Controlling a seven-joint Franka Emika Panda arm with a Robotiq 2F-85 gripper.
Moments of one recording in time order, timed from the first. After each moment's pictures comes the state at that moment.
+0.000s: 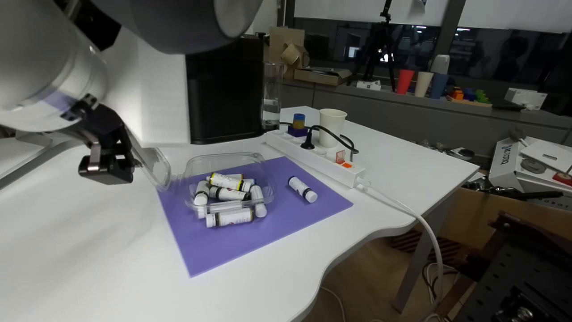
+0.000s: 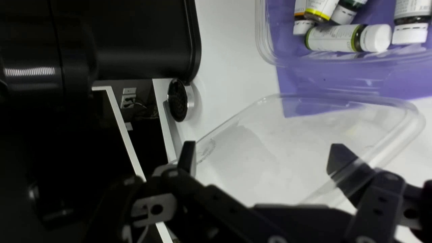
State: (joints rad) arm 0.17 0.34 0.33 -2.35 -1.87 2.31 0.94
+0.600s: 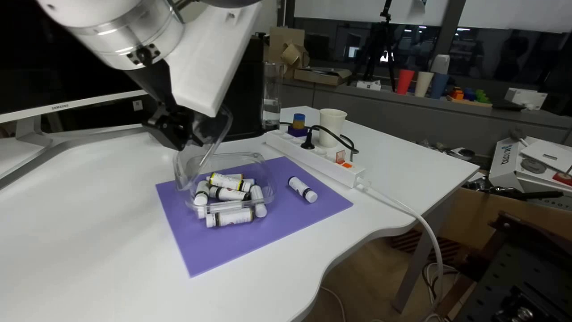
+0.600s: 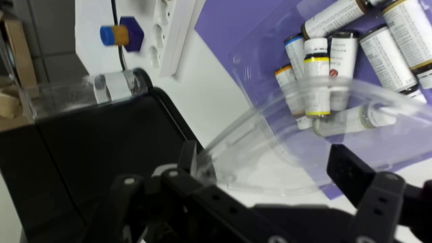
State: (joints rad) arm 0.10 0.25 0.22 -2.37 -1.45 2.40 0.93
